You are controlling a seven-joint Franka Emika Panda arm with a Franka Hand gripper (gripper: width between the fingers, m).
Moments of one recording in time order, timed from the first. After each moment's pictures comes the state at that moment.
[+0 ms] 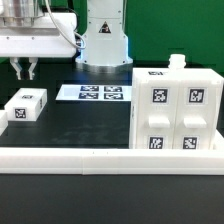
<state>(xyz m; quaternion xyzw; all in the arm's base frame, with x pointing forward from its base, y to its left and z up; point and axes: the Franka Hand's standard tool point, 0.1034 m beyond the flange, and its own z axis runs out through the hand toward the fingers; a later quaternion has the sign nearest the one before) 0.420 -0.177 0.067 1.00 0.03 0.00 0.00</state>
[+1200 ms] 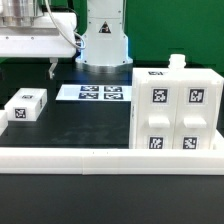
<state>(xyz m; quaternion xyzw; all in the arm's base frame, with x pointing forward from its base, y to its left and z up) 0.424 -0.177 0.068 1.00 0.03 0.00 0.00</state>
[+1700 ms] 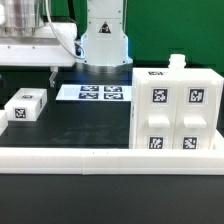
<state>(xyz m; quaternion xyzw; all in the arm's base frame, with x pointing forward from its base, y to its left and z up) 0.412 -0.178 0.045 1.00 0.03 -0.01 0.01</state>
